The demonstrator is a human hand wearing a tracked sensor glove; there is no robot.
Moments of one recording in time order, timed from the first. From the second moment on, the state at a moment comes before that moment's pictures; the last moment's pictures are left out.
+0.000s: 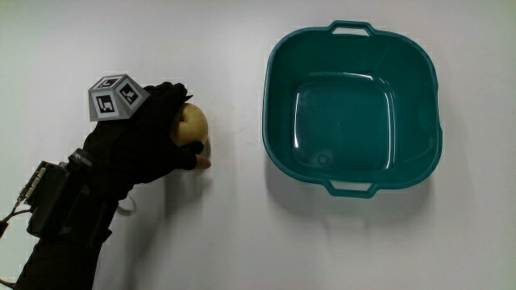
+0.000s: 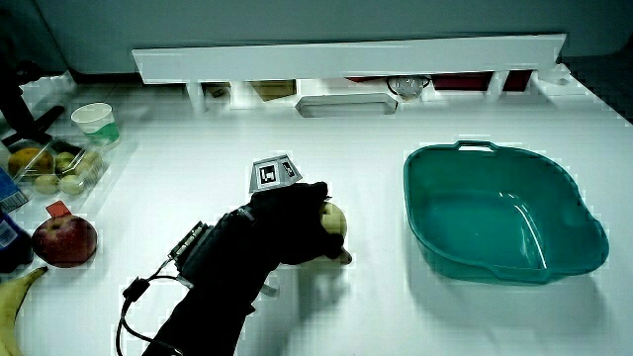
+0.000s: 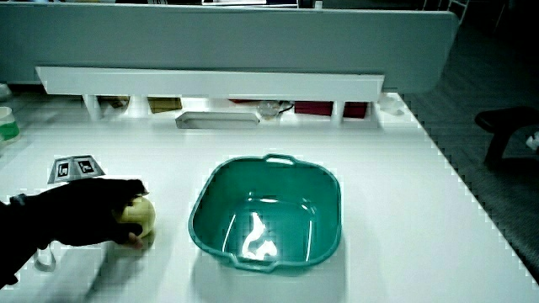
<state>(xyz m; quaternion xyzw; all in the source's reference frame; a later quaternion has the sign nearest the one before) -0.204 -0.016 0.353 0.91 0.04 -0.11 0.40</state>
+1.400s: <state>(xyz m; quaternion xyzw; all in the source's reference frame) -0.182 -0.075 0.432 0.88 0.04 -0.16 0.45</state>
